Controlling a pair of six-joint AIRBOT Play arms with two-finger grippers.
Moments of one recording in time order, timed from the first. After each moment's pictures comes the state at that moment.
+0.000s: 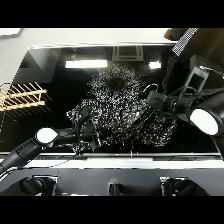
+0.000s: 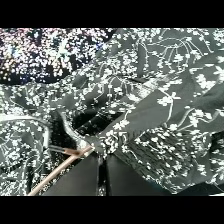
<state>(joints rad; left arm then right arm) -0.65 -0.99 0.67 0.30 -0.63 -0.30 0.57 -0.91 1.31 -1.80 1.36 2.48</state>
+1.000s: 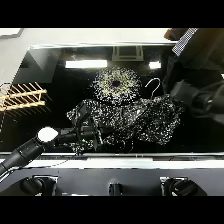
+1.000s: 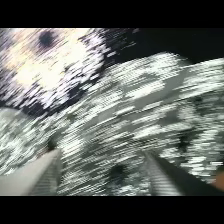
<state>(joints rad) -0.66 -1.00 0.68 0.15 -0.61 -0.18 0.43 -0.82 1.40 -1.88 1.44 2.36</state>
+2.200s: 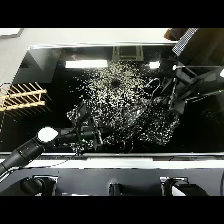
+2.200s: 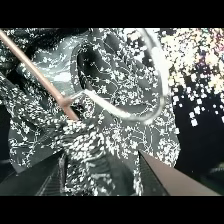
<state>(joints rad) -0.66 -1.00 0.67 0.15 -0.61 -0.18 0.04 -1.16 1.50 -1.16 1.55 0.34</state>
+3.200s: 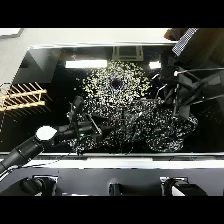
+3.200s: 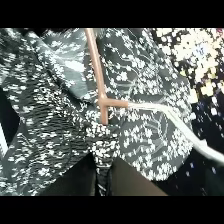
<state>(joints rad) -0.62 -1.00 0.68 0.15 -0.49 -0.39 0.03 -1.10 1.50 -1.21 1.64 0.33</state>
